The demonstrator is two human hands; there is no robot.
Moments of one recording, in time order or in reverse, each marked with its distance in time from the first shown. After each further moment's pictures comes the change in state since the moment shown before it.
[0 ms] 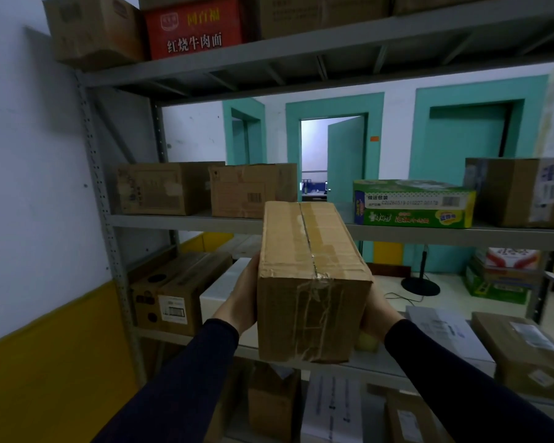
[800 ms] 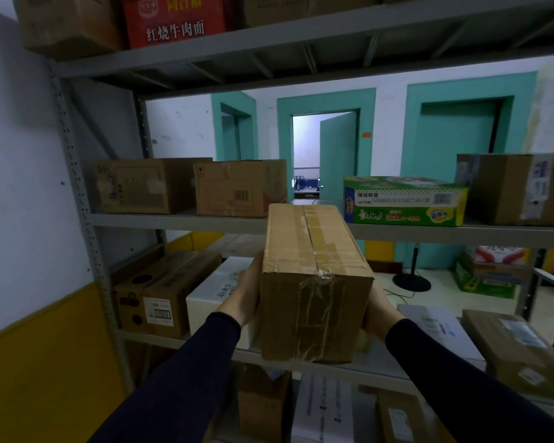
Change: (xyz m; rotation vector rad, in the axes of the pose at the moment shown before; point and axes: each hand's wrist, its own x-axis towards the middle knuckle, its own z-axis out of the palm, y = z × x) left_hand 0.034 -0.006 0.023 0.121 0.019 0.062; right_hand 0.014 -0.009 -0.023 0.019 0.073 0.017
